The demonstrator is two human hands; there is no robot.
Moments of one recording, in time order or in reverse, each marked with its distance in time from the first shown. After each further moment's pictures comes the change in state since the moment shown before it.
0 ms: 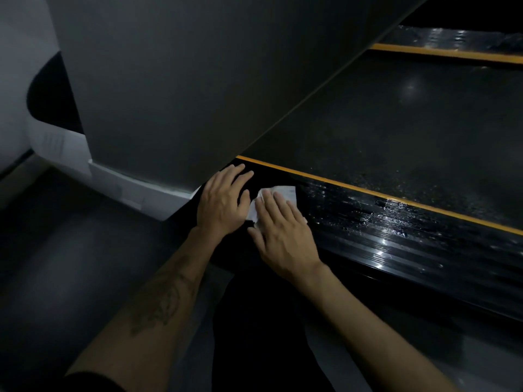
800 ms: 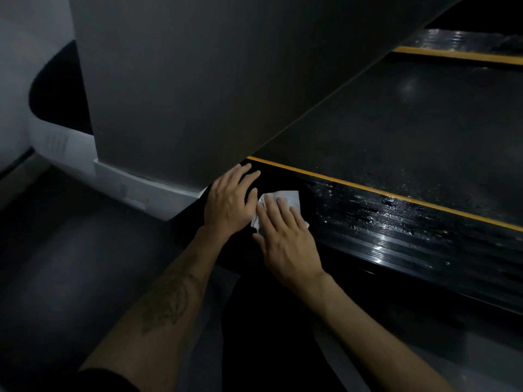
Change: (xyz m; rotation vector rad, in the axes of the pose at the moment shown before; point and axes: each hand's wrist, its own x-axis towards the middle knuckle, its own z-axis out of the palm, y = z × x) left_hand 0.000 -0.003 0.003 -0.026 0.006 -0.014; right_hand -0.010 -0.014 0.005 -0.078 -0.023 -0.009
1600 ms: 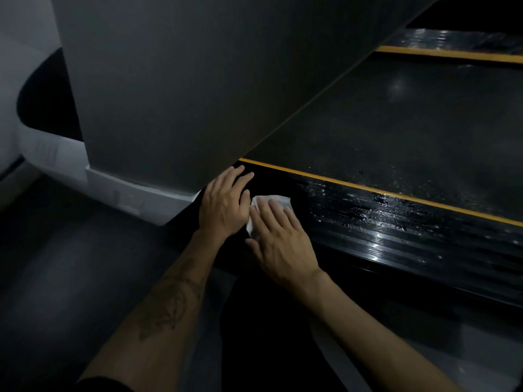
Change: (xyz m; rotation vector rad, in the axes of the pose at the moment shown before) left_hand 0.000 0.000 -0.001 0.008 -0.016 0.003; right_hand 0.000 -0.001 -0.008 0.004 -0.002 -0.019
